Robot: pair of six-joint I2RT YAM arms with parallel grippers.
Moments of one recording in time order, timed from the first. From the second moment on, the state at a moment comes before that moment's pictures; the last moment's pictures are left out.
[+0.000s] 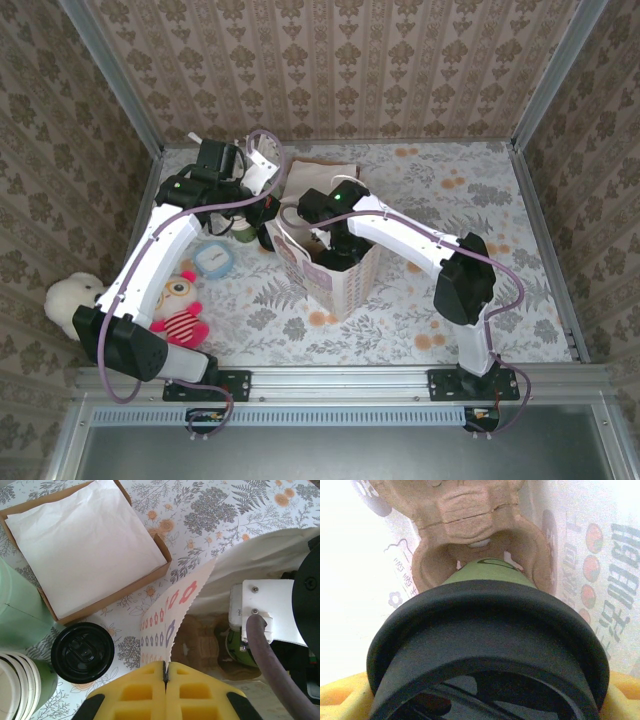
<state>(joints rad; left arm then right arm) -0.39 1.40 1.47 -0.96 0.45 0.23 0.82 1.98 1.87 -1.50 -0.03 0.24</state>
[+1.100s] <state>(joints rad) -0.39 1.40 1.47 -0.95 0.45 0.23 0.82 1.93 1.82 -1.41 -0.03 0.24</state>
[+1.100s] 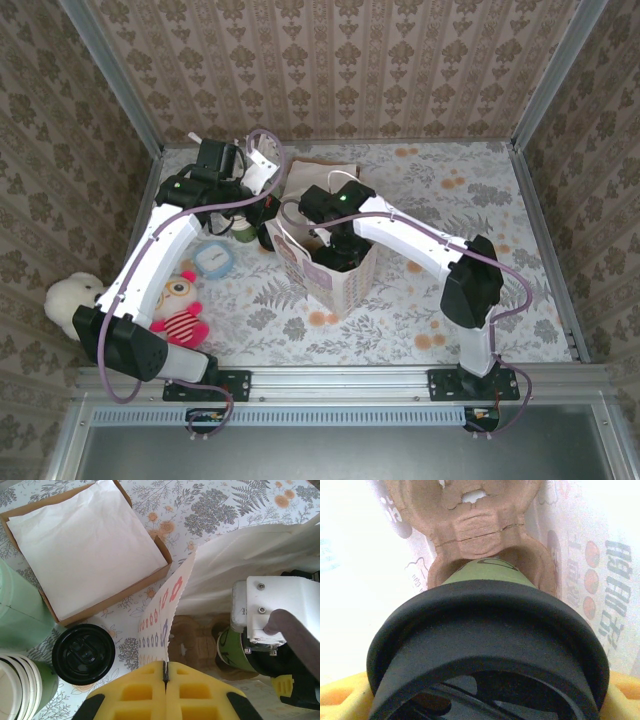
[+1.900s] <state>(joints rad) -0.39 1.40 1.47 -0.95 0.45 0.23 0.82 1.93 1.79 -1.37 -0.03 0.24</state>
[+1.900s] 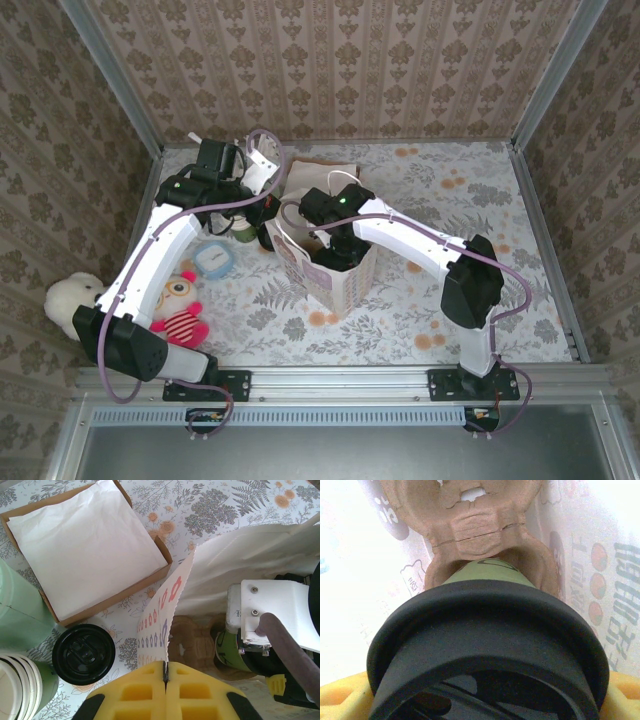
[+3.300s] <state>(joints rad) -0.39 1.40 1.47 -0.95 0.45 0.23 0.82 1.93 1.75 -1.37 -0.03 0.25</state>
